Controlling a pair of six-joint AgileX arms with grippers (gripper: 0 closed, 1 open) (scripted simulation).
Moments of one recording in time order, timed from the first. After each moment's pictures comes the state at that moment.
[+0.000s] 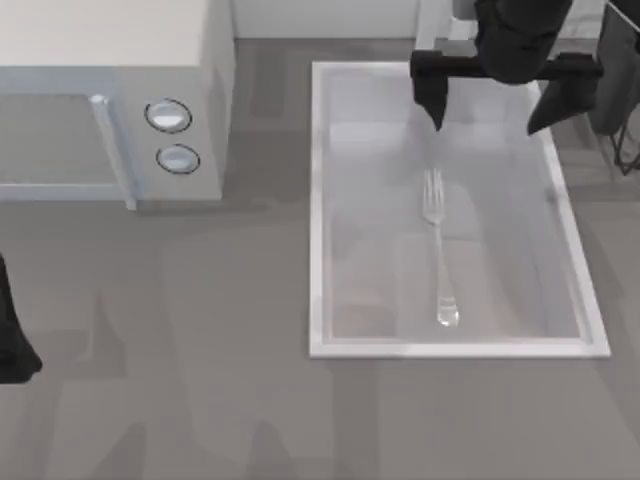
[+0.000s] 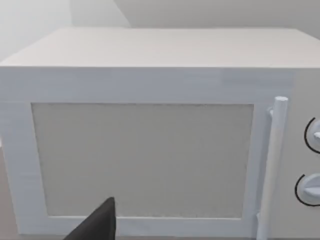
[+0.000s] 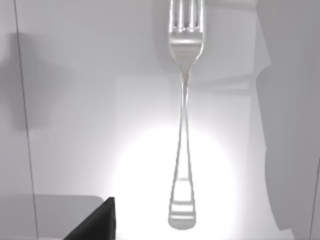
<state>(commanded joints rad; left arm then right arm) 0.00 0.00 0.00 0.00 0.00 0.00 0.33 2.47 2.43 -1.39 0.01 0.35</state>
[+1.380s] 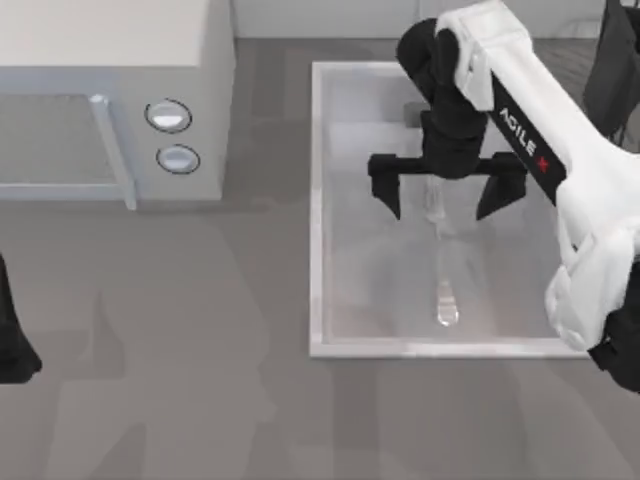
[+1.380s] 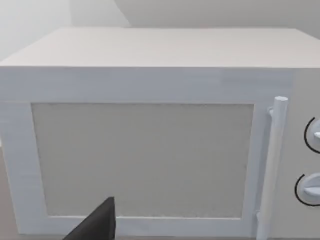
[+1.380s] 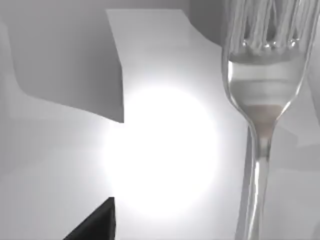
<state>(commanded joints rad) 0.00 0.00 0.00 0.00 0.00 0.00 0.37 3.17 3.23 -1.63 0.02 0.39</state>
